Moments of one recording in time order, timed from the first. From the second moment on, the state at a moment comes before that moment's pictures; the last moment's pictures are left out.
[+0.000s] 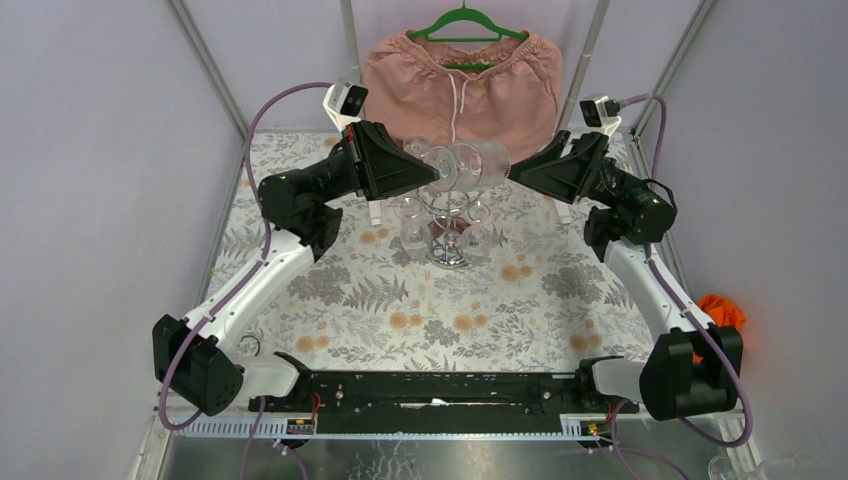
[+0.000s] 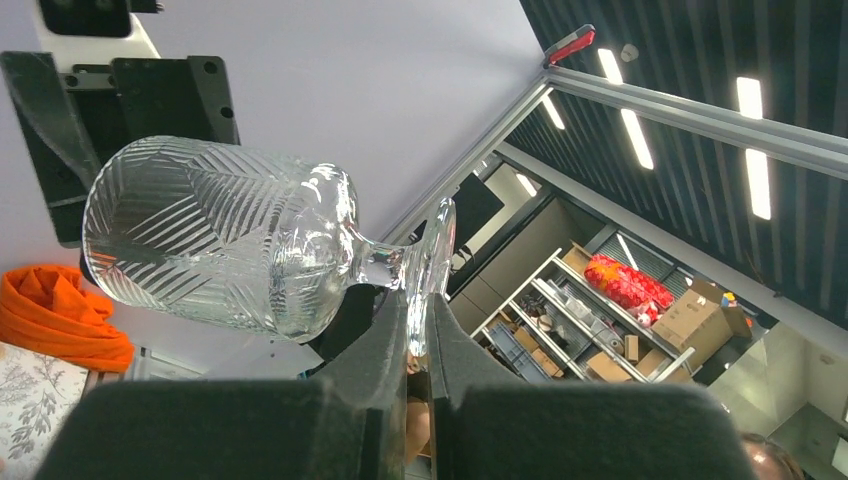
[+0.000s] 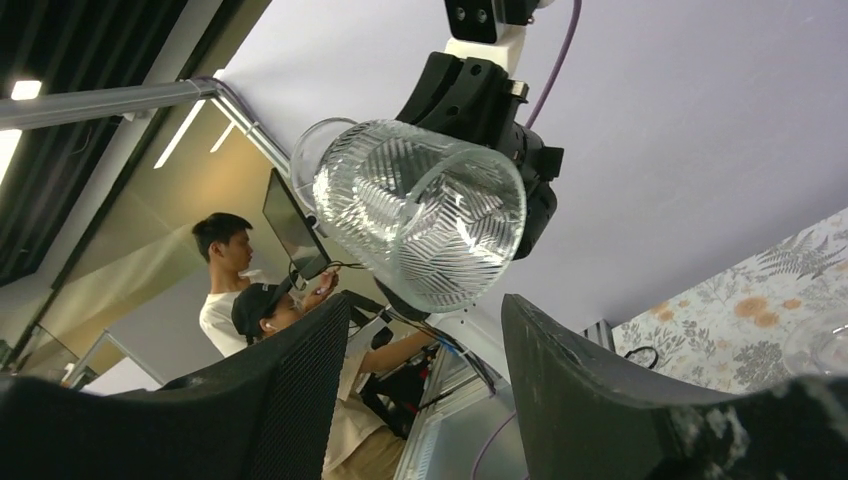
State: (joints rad) left arm -0.51 1.30 1.19 1.06 0.83 -1.72; right arm 0.13 1.24 0.95 1.40 -1.03 1.86
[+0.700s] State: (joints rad) left arm -0.50 1.40 1.17 1.24 0.83 -1.80; right arm 0.30 1.38 1.11 1.41 -0.98 1.96
